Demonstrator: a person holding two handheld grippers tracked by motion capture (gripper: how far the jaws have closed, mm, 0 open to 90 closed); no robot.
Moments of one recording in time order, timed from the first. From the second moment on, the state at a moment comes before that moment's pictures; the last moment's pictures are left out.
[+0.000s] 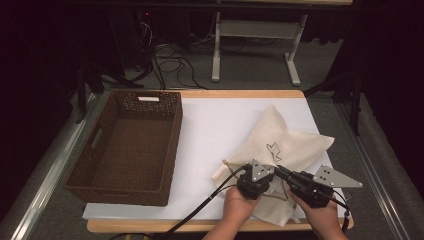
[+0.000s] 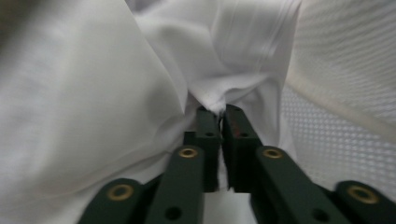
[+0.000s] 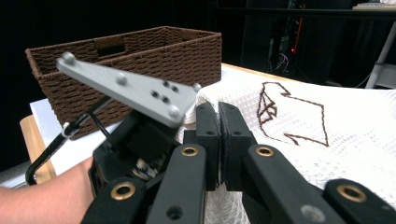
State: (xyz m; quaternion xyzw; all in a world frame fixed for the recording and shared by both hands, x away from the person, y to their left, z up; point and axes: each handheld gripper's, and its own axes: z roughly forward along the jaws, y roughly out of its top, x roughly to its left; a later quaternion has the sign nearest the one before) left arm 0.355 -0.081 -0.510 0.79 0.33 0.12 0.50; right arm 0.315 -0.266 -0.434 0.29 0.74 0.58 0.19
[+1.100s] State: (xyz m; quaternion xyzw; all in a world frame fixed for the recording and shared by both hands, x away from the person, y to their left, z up) left arm 0.347 -0.057 -0.504 0.78 0.33 0.13 0.51; right arm 0.315 -0.260 -0.438 0.29 0.75 0.57 0.18
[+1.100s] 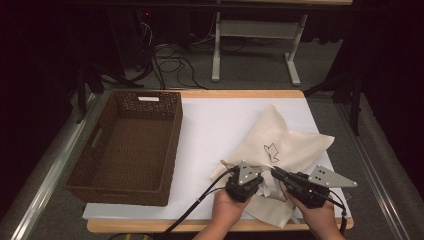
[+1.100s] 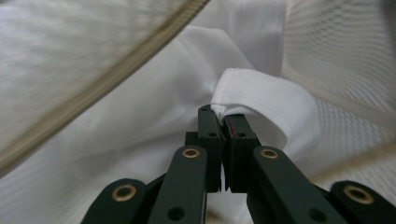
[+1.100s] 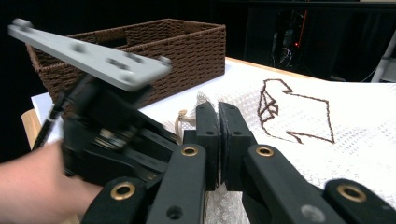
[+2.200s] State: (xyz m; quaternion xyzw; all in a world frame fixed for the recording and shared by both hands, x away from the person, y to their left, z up) left arm 0.317 -0.036 -0.493 0.78 0.31 0.13 0.53; right arm 0.318 -0.268 -0.438 0.29 0.74 0.57 0.19
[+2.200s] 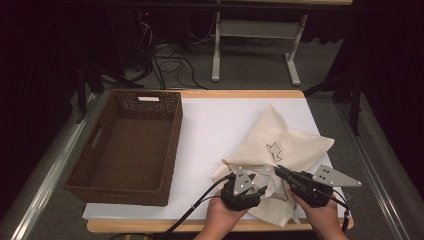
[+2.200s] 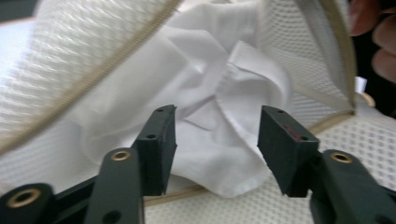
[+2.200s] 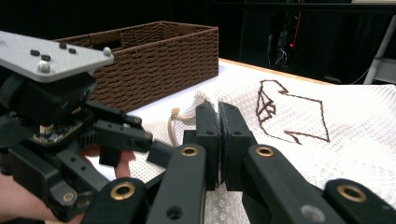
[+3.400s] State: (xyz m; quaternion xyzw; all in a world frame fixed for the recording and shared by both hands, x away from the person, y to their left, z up) left arm 0.308 -0.006 -0.486 0.79 0.32 0.13 0.51; right arm 0.318 -0.267 -0.439 0.29 0.75 0.57 0.19
